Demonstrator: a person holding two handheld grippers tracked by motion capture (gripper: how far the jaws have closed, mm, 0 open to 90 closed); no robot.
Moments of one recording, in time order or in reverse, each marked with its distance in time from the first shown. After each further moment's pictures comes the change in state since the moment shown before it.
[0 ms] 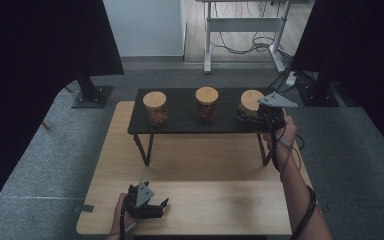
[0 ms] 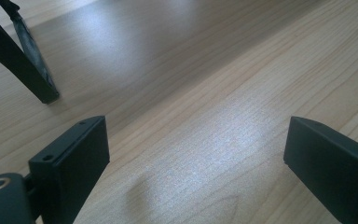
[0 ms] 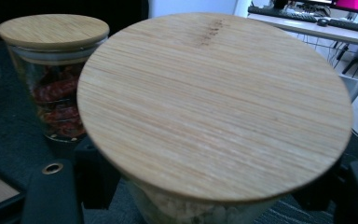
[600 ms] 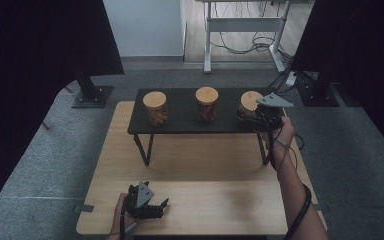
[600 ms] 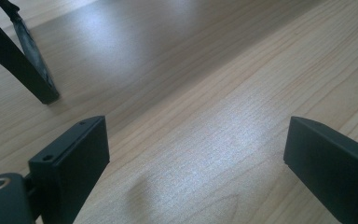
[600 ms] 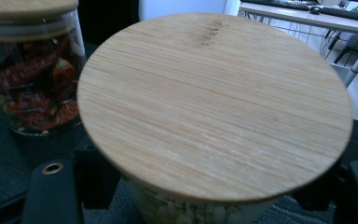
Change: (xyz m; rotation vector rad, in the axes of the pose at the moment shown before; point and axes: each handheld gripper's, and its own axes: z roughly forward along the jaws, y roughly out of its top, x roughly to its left) left arm -0.001 0.000 0.000 0.002 0.003 0.008; right arm -0.004 -0.011 0.014 0.031 -0.032 0.010
